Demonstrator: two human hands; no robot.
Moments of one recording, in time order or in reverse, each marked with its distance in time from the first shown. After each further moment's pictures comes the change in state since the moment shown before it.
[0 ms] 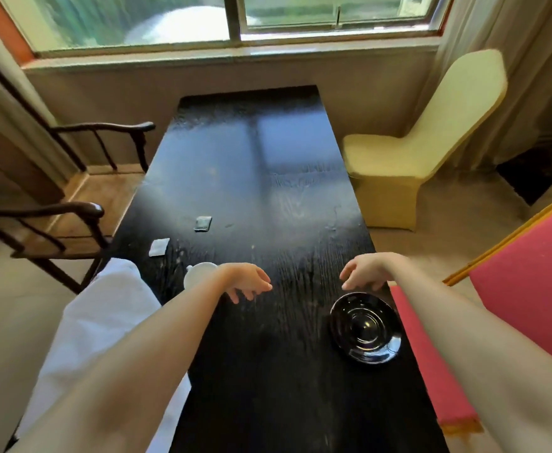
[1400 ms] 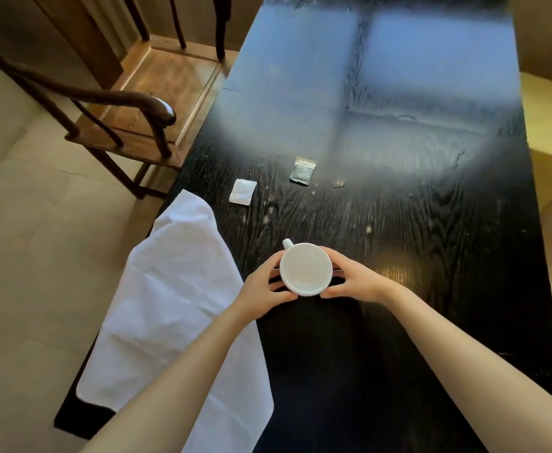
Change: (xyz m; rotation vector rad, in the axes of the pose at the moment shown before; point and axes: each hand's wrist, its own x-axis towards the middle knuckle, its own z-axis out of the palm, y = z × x) left_hand 0.082 -0.230 0.005 -0.878 0.446 0.285; right_hand 0.184 -0.206 0.114 0.176 -0.206 -0.551
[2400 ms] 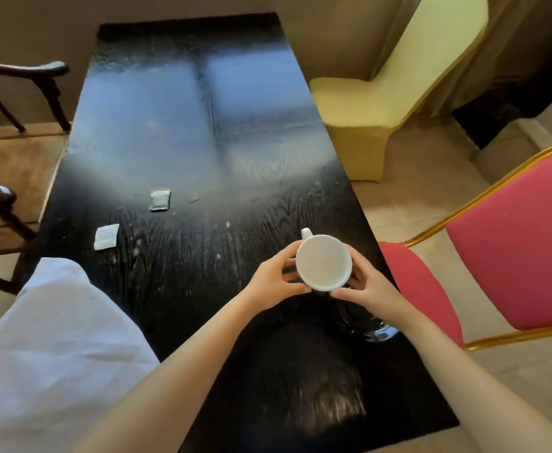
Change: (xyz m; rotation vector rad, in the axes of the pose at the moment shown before) left_hand -0.025 0.115 0.206 0.209 -0.475 0.284; right_hand -0.272 0.090 0.003 0.443 0.726 -0.103
